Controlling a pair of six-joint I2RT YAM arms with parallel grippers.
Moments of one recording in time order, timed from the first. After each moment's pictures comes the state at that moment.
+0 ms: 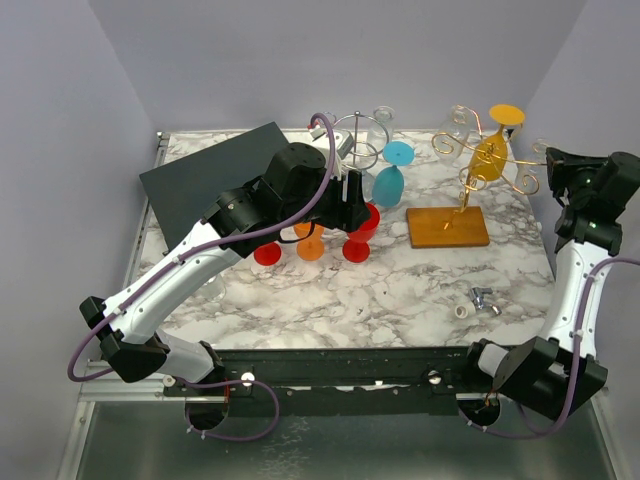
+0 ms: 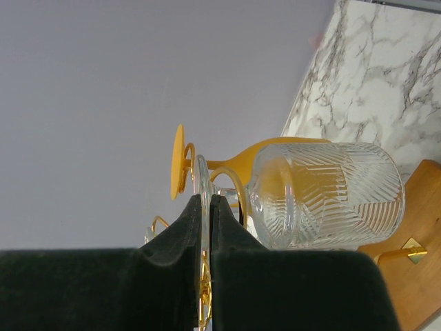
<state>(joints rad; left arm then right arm) -0.90 1.39 1.68 -0.74 0.00 -0.45 -0.50 1.16 1.19 -0.25 -0.22 1.15</state>
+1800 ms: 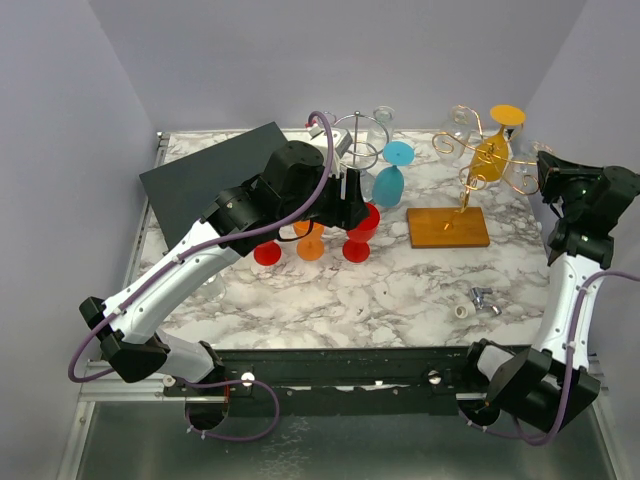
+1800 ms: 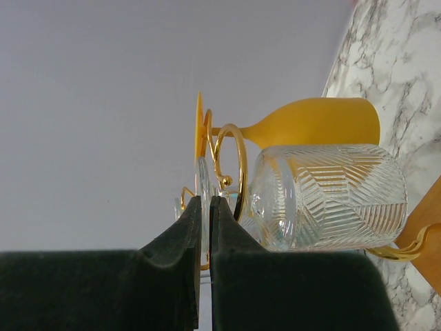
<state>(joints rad) -0.88 1.39 1.68 -0.74 0.00 -0.45 -0.52 1.06 1.05 -0.14 -0.30 1.34</state>
